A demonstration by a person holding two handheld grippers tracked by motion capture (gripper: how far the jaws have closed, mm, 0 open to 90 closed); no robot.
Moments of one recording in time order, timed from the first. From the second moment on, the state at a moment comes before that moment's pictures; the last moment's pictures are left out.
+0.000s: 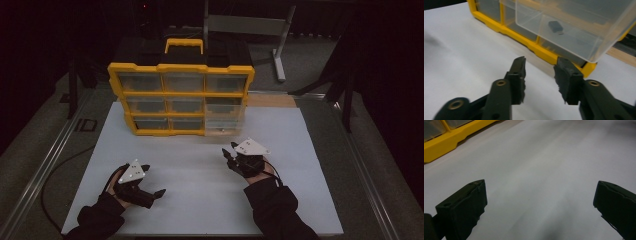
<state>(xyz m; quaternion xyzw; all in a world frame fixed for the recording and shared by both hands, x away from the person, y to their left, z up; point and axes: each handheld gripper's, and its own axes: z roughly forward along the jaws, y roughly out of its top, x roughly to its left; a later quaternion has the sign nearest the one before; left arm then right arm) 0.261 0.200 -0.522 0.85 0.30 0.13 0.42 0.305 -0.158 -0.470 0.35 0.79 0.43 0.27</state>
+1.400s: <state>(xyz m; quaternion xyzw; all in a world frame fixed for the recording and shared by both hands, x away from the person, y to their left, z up) 0.261 0.200 -0.522 0.85 0.30 0.13 0.42 0.324 -0.164 -0.452 0.37 0.77 0.43 0.29</state>
